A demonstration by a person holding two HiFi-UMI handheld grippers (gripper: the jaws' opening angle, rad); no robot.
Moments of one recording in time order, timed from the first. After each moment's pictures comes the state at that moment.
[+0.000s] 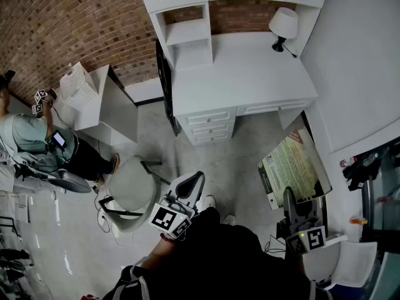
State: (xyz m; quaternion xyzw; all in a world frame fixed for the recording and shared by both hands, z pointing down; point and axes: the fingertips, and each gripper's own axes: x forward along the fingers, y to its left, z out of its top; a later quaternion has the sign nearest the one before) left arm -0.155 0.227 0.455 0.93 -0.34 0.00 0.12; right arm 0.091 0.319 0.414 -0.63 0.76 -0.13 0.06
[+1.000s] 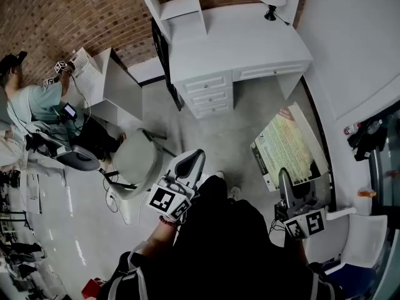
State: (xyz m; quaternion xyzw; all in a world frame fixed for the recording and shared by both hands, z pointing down) left arm -0.117 0.337 0.444 0.94 -0.33 0.00 0.09; right arm 0.098 0.433 0.414 -0.60 0.79 -0.09 0.10
